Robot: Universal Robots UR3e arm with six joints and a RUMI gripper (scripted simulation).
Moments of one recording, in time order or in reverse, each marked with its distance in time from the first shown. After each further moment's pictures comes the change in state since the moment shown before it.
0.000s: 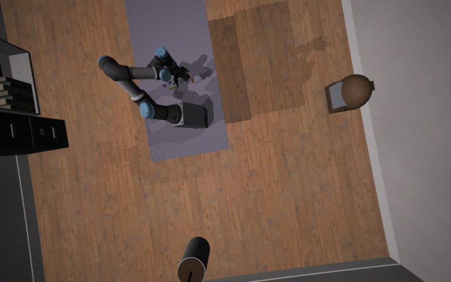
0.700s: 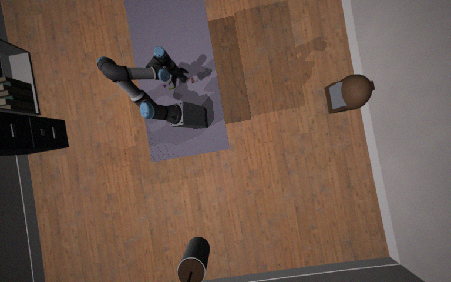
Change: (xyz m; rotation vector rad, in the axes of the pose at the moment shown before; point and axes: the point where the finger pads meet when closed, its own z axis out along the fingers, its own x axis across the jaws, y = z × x) arm 0.008 0.008 0.000 -0.003 0.001 0.154
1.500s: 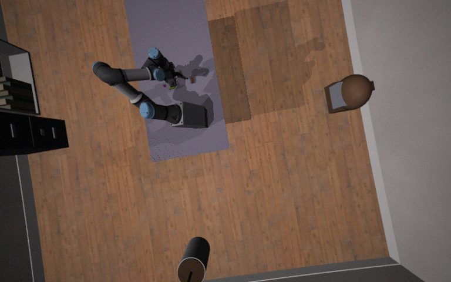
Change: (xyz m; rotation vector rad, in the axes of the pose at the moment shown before) arm 0.035 0.025 0.000 -0.005 0.006 0.567
